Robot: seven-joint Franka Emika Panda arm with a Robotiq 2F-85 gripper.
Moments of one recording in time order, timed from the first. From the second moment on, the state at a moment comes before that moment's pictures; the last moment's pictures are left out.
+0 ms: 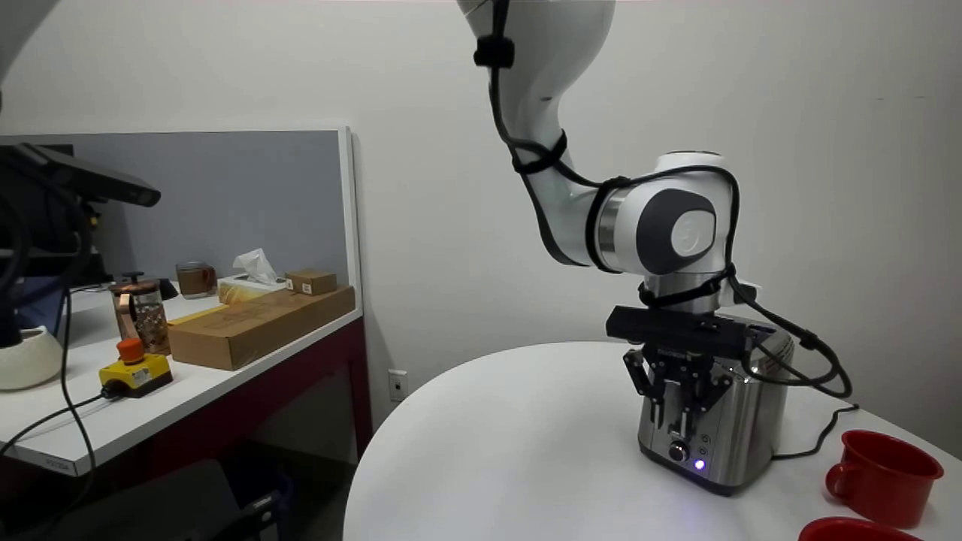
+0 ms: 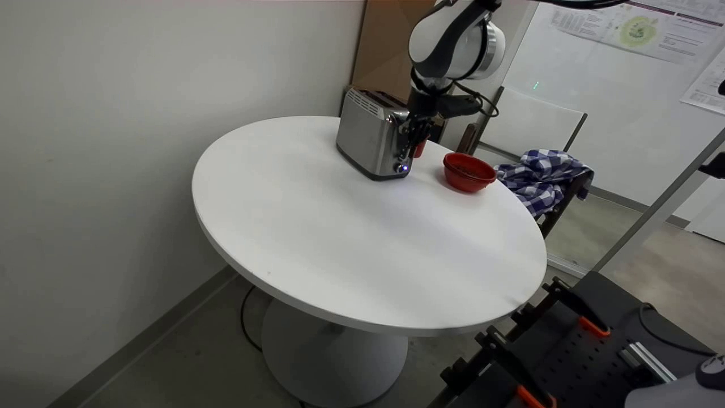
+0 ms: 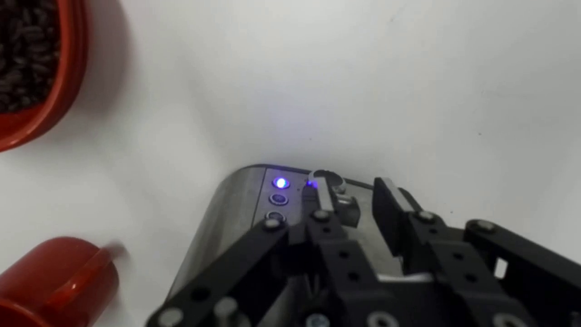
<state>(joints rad) -0.20 0.65 -0.03 -1.82 -0.07 2.51 -0.32</state>
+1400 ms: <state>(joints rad) -0.15 0.16 -0.03 -1.99 -0.15 2.00 -0.28</state>
